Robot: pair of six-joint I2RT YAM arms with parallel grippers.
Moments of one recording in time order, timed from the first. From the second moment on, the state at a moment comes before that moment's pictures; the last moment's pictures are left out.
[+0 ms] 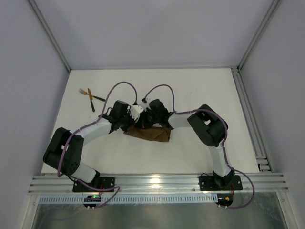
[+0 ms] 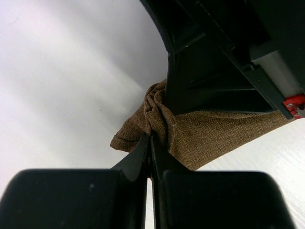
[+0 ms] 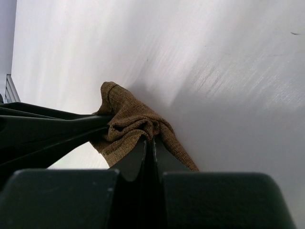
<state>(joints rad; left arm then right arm) -0.47 1.51 0.79 -0.19 0.13 0.37 0.74 2.10 1.16 0.34 -0.41 0.60</state>
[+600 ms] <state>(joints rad) -0.35 1.48 0.82 -0.27 0.37 0.30 0.74 2.11 1.18 0.30 -0.40 0.68</state>
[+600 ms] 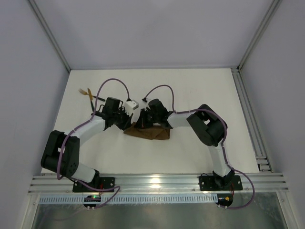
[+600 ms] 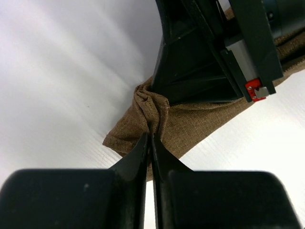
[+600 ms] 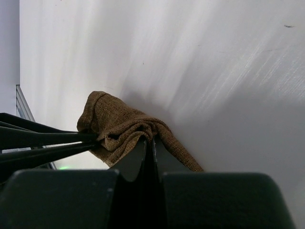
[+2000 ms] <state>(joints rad) -0.42 1.63 0.88 -0.29 0.28 0.41 0.71 2.12 1.16 0.38 -0.45 0.65</state>
